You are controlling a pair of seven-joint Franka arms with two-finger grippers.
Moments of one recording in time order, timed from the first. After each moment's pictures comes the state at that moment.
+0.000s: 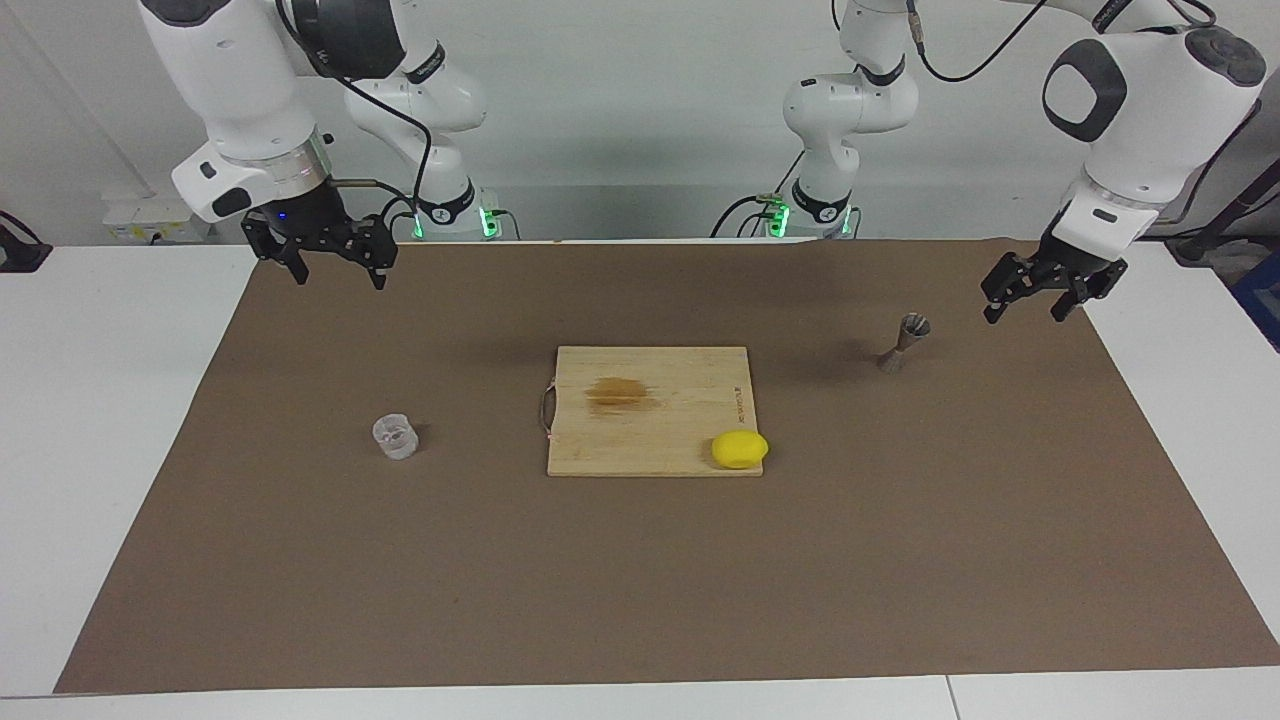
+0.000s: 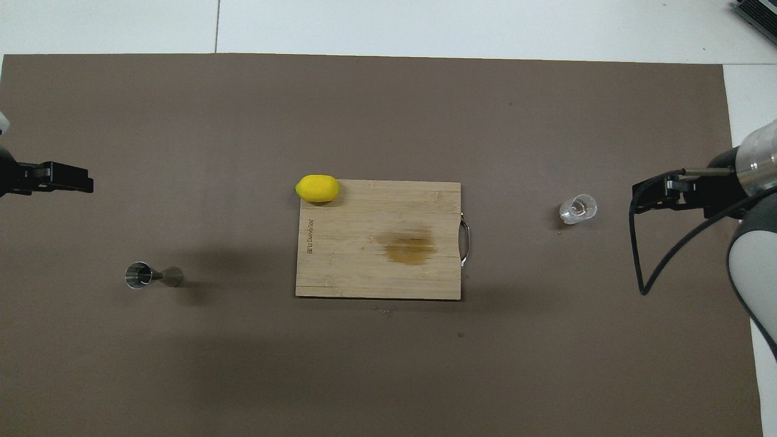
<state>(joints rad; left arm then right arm) 0.00 0.02 0.06 -1.80 -0.03 1.90 0.09 0.02 -0.02 0.05 -1.64 -0.04 1.58 0.17</state>
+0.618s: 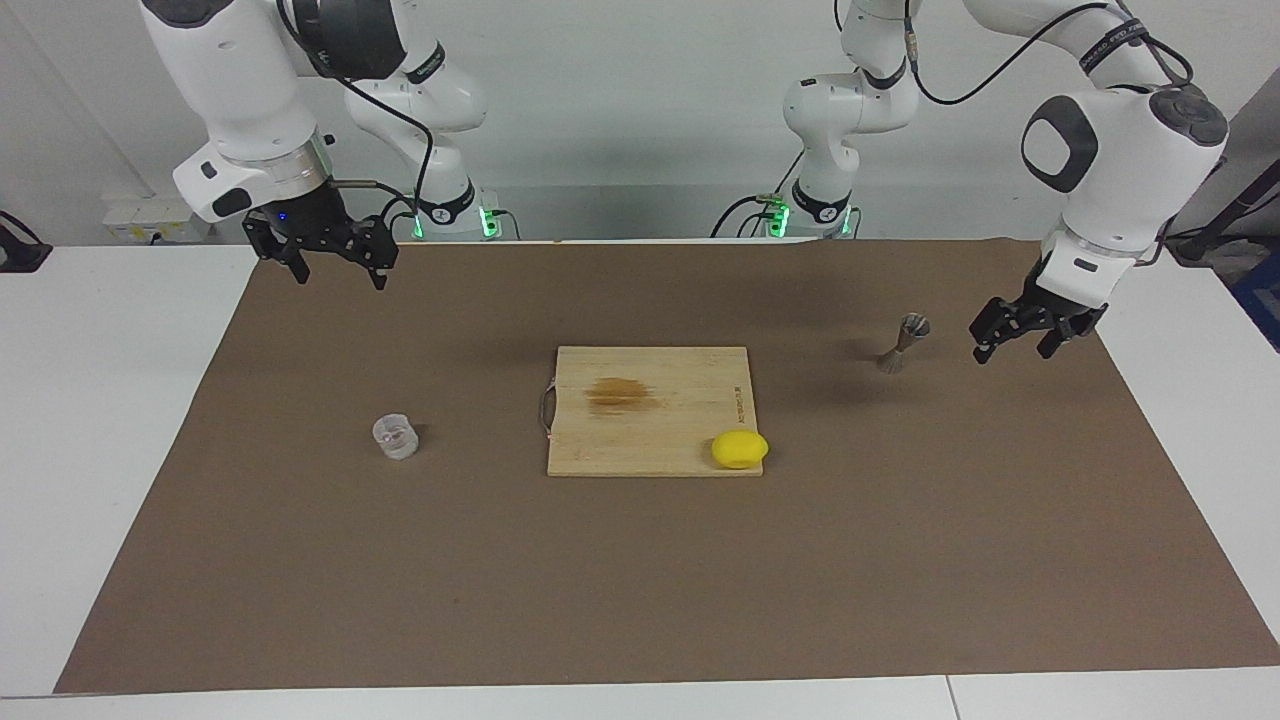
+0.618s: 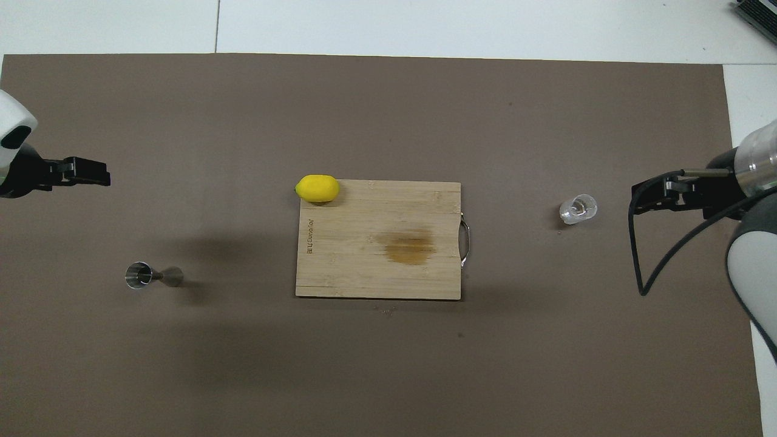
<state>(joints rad) 0.00 0.04 0.05 -1.86 -0.03 2.01 0.04 0.02 -0.02 0.05 -1.64 -0.04 1.58 0.17</state>
